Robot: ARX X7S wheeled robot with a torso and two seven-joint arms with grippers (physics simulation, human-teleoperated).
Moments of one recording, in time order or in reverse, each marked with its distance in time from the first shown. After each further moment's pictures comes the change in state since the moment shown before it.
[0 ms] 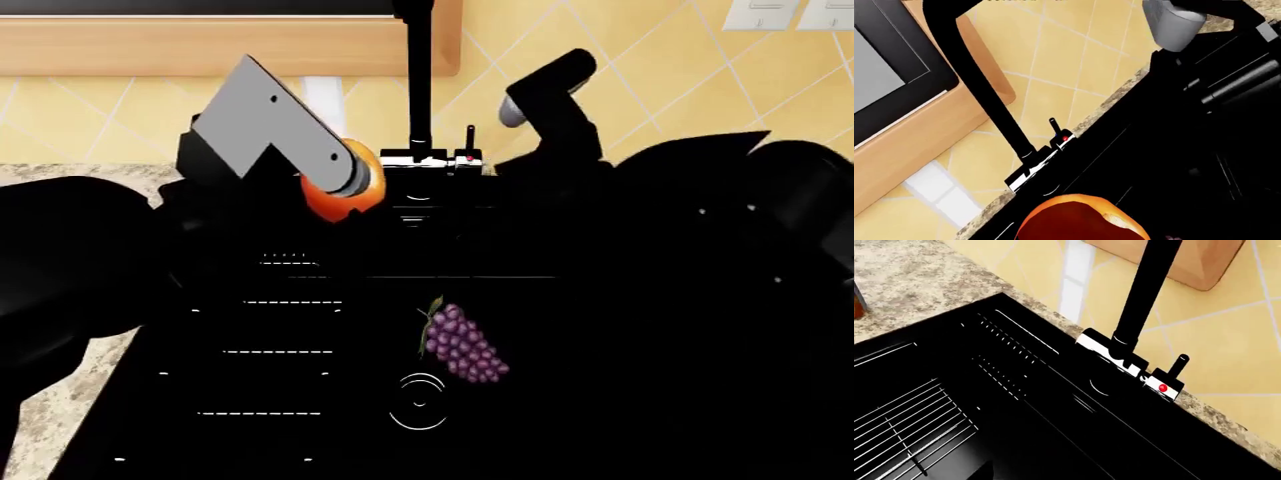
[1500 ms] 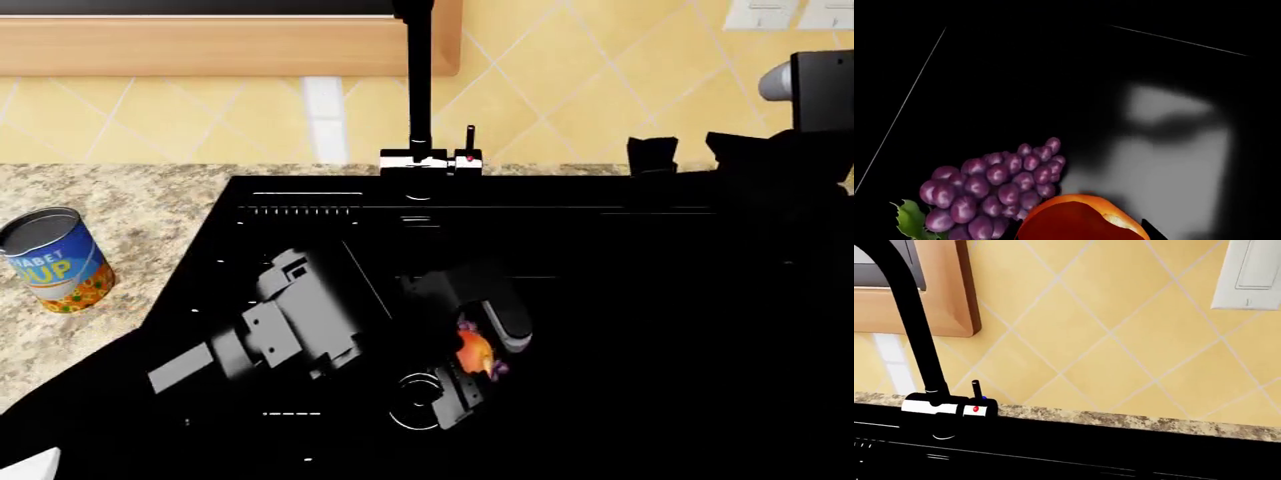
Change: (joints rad) left arm -0.078 0.437 0.742 -0.778 0.238 0.229 0.474; right arm -0.265 0.434 0.288 -0.256 0.200 -0.247 0.417
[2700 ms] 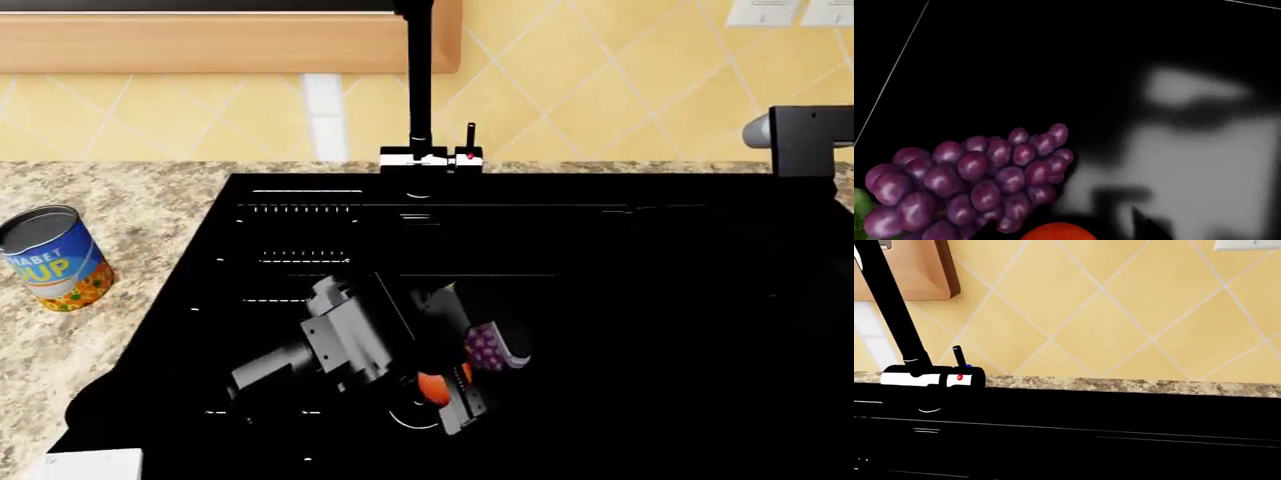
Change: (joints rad) left arm -0.006 0.137 0.296 -0.406 -0.092 0.357 -0.019; right arm -0.114 0.003 -0.006 0.031 -0.008 -0.061 -0.013
